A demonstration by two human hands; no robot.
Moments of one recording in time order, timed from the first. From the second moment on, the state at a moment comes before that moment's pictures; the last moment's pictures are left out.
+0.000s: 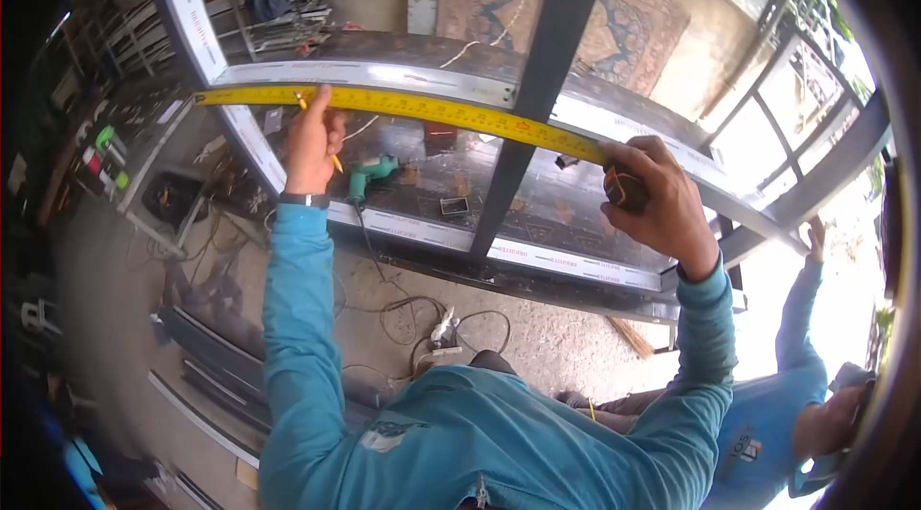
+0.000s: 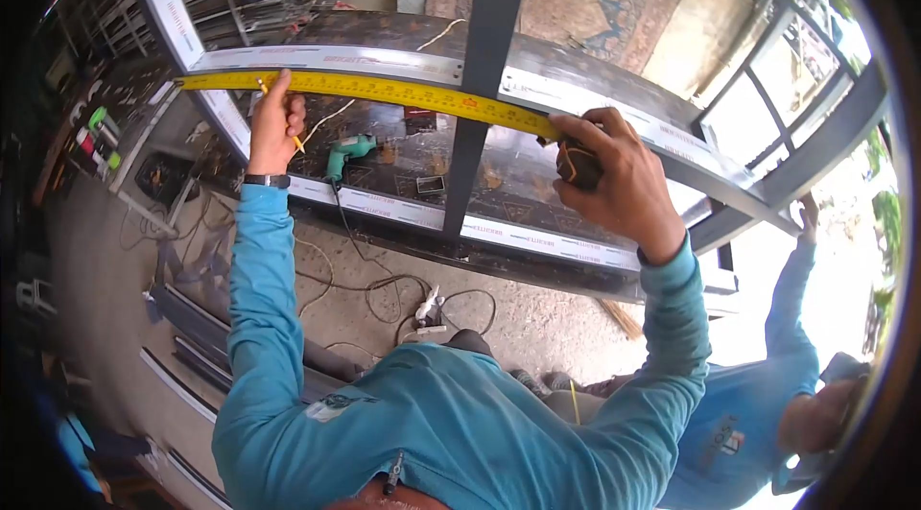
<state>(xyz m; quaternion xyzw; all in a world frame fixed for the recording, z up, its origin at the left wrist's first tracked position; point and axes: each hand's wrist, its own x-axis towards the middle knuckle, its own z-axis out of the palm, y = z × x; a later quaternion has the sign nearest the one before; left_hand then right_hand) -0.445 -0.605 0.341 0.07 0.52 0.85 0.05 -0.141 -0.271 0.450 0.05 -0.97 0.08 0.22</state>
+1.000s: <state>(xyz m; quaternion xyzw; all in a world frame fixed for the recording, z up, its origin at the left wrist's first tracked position) -0.301 -0.576 0.194 0.28 0.67 0.65 0.21 -0.136 -0.314 0.300 0.07 -0.91 0.40 -0.05</state>
